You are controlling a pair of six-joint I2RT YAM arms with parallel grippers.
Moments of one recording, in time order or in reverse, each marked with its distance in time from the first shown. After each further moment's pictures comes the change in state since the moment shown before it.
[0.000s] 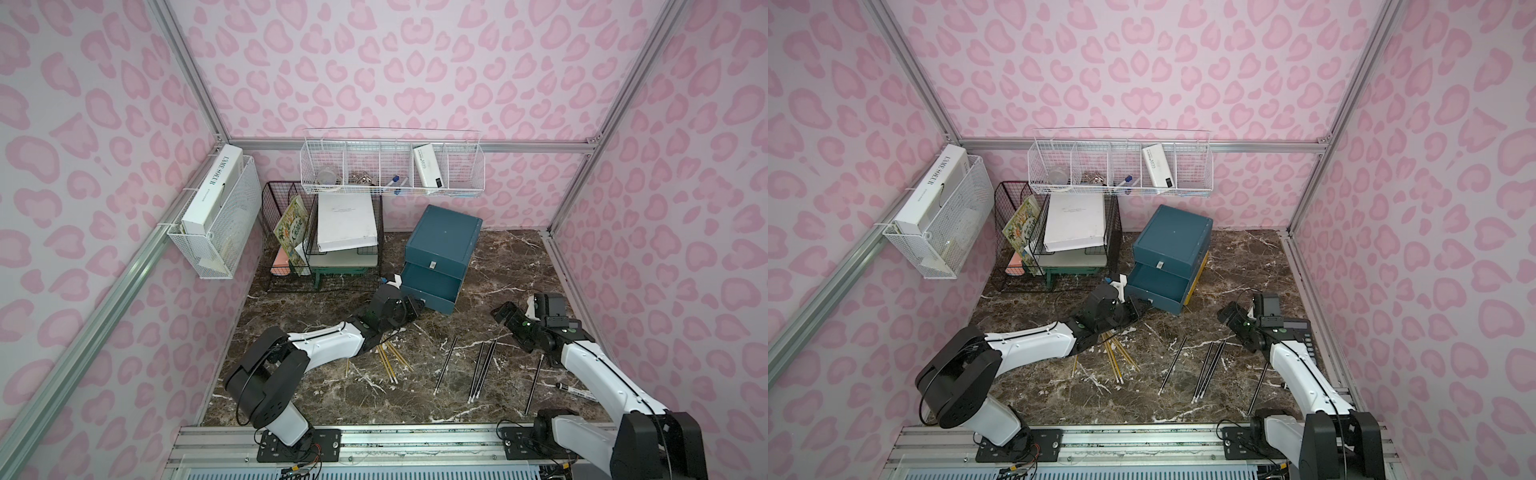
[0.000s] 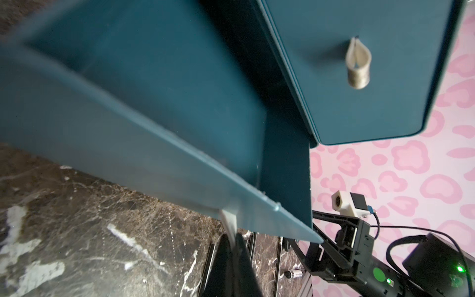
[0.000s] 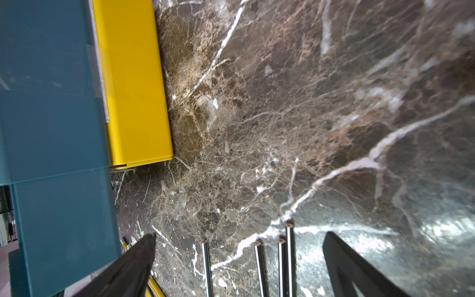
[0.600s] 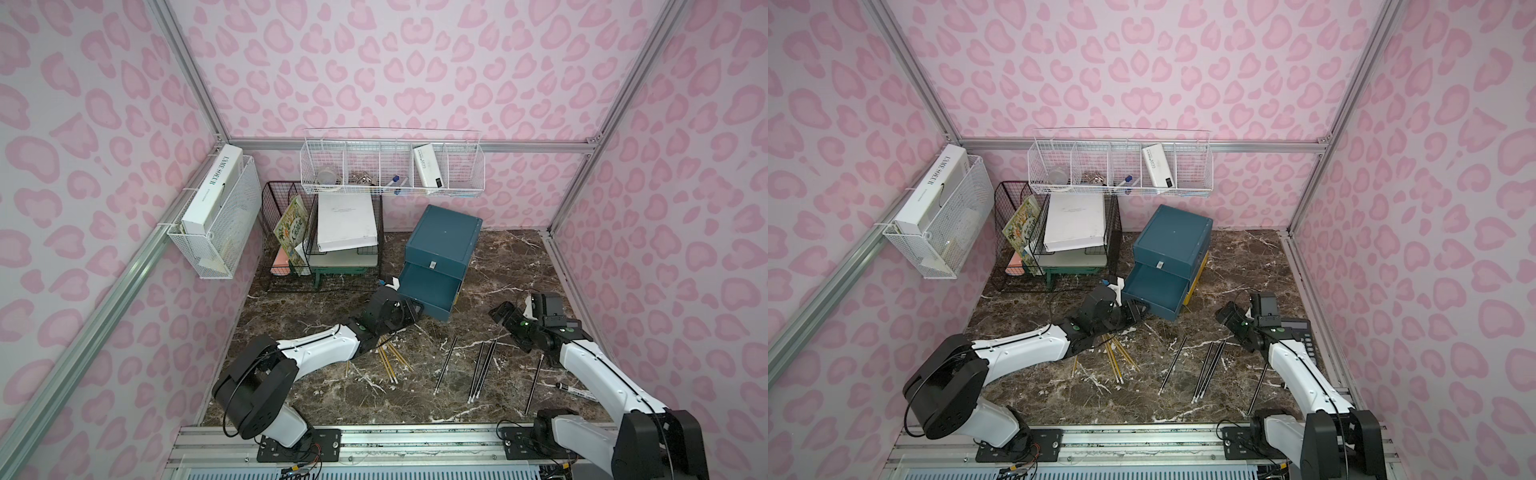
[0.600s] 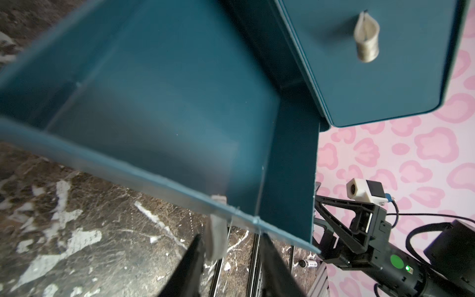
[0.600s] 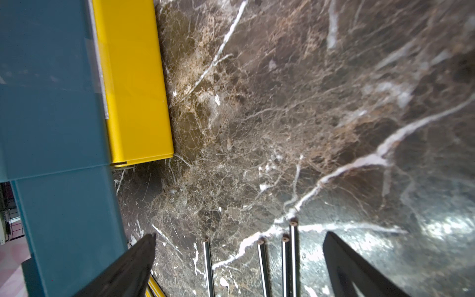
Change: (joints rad) left arm -0.008 -0.066 0.000 -0.128 -0.018 0.062; right arm 0.020 0.005 0.008 0.000 0.019 0.014
